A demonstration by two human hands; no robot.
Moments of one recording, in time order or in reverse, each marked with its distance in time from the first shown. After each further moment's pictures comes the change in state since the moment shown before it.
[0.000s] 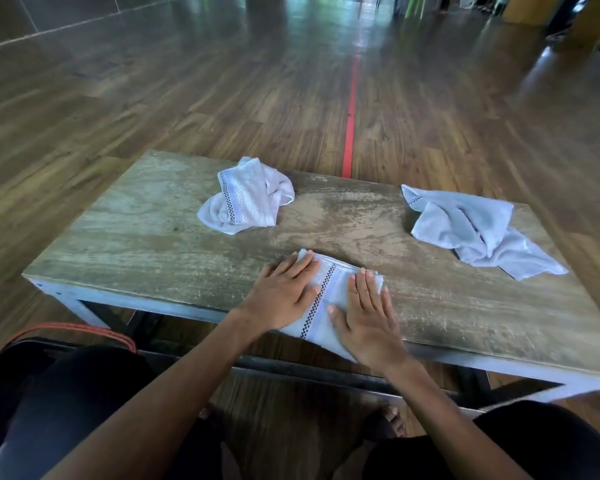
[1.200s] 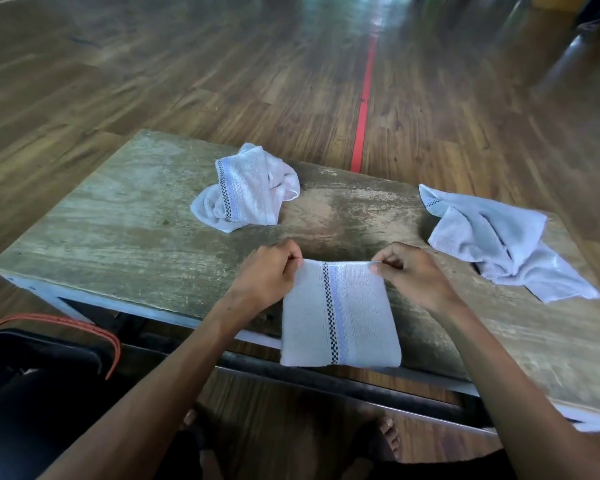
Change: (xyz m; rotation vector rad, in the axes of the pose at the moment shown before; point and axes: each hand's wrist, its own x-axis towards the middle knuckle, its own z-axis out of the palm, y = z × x) left_hand 0.034 -0.029 -0.022 -0.419 0.254 -0.196; right_hand 0.085 0.058 -0.067 0.651 0.041 0.003
